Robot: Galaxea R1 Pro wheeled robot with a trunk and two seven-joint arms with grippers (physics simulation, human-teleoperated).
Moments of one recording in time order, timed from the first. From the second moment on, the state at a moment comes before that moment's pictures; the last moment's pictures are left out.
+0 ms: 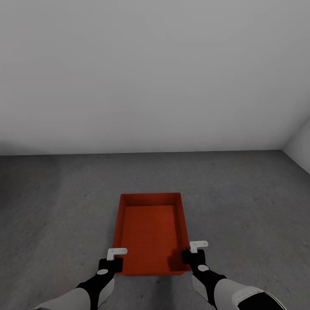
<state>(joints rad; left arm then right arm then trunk) -0.65 -0.10 -0.13 -0.10 0.11 -0.15 0.20 -0.72 0.13 0.26 0.01 -0.17 -0.32 -0.16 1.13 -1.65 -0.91</state>
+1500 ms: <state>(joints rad) -0.65 -0.10 -0.14 -0.10 0.12 -0.15 0.20 -0.72 0.13 0.26 0.01 -0.17 -0.32 -0.16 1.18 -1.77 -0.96</state>
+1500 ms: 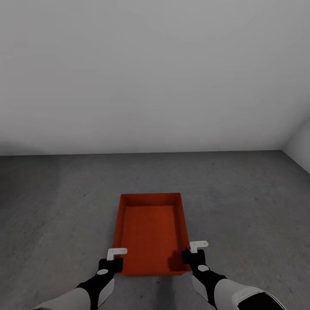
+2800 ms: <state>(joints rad) -0.65 -0.10 -0.11 -0.11 0.11 -0.15 0.20 -0.72 0.14 0.22 0.01 -0.18 -0.32 -0.16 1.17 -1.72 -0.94</state>
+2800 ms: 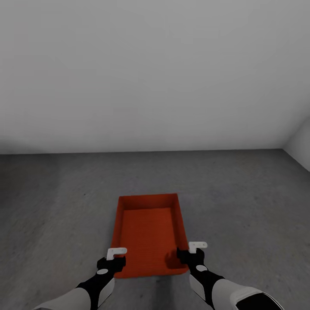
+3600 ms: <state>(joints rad) -0.65 -0.10 -0.11 -0.11 0.10 -0.16 0.20 -0.72 0.14 0.22 0.01 -0.18 -0.32 -0.16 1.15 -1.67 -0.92</state>
